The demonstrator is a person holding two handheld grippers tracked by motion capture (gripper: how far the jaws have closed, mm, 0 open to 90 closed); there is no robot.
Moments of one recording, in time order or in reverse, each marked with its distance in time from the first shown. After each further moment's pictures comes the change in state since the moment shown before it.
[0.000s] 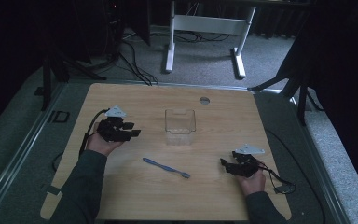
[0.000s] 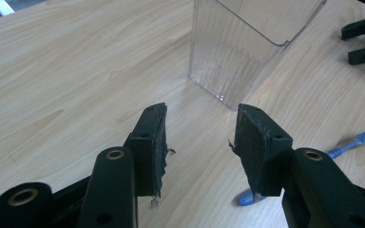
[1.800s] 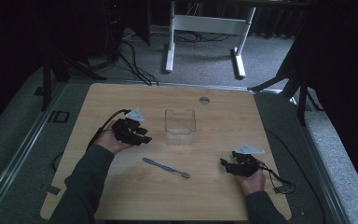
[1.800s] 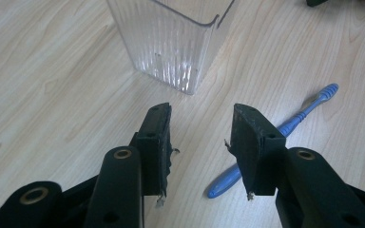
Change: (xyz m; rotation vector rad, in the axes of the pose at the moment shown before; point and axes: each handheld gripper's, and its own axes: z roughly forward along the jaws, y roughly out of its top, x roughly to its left) left arm -0.027 0.027 0.023 0.171 -0.122 0.225; right arm 0.000 0.000 0.000 0.000 0.001 -0.003
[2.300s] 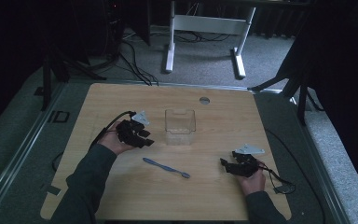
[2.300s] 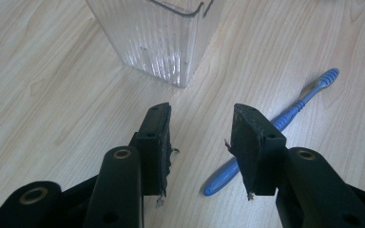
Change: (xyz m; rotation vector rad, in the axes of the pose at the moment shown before) left arm -0.006 0.006 0.009 0.066 -0.005 0.043; right arm 0.000 0.000 0.000 0.000 0.000 -0.001
